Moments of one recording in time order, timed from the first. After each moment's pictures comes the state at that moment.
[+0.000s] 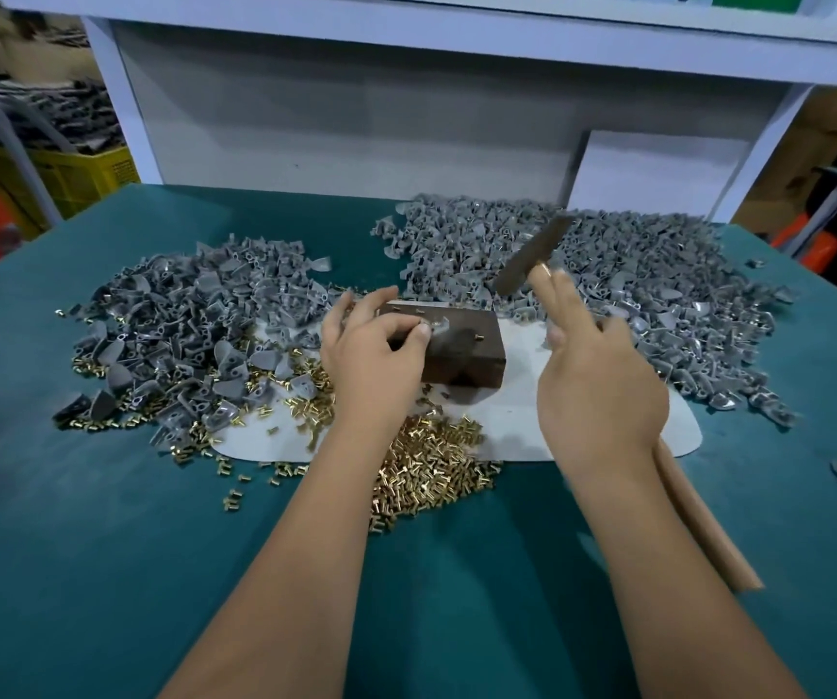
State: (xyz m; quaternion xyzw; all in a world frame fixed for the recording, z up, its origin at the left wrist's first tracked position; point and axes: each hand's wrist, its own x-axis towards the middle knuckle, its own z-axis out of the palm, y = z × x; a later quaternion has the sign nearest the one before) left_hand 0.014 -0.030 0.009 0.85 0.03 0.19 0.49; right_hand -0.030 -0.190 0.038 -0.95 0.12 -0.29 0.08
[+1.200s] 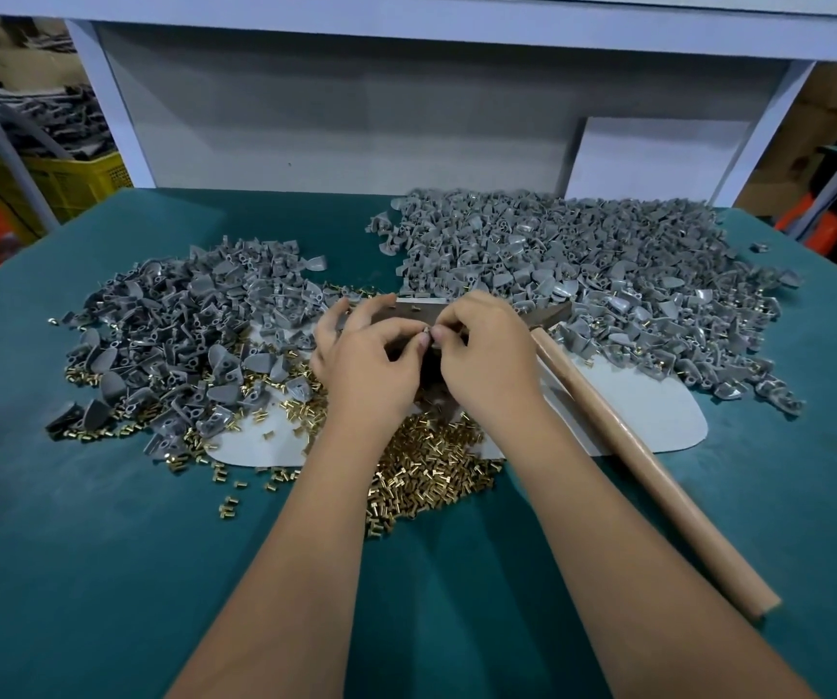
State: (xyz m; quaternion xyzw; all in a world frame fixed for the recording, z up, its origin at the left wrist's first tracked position) left_hand 0.013 -0.029 0.004 0.88 0.02 0.18 0.43; right_hand 0.026 -0.144 0.016 -0.91 -0.07 -0.25 0.32
